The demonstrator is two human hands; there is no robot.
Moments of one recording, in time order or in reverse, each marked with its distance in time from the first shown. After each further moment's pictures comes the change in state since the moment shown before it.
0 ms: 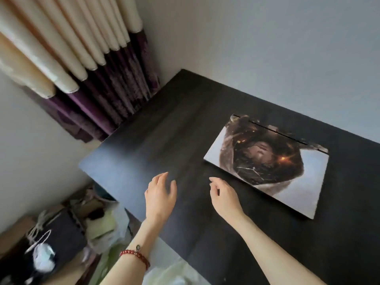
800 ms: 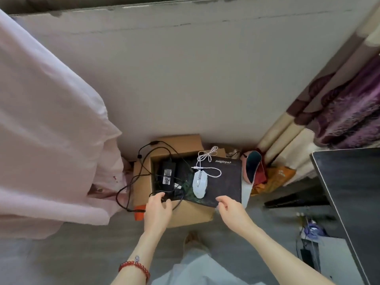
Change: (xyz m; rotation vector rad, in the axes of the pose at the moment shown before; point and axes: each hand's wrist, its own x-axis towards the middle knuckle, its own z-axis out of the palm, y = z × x) left_hand -0.198 -0.491 -0.254 -0.241 0.318 -0.998; right_hand -0.136 -0.260 0.466 -0.422 -0.903 -0.338
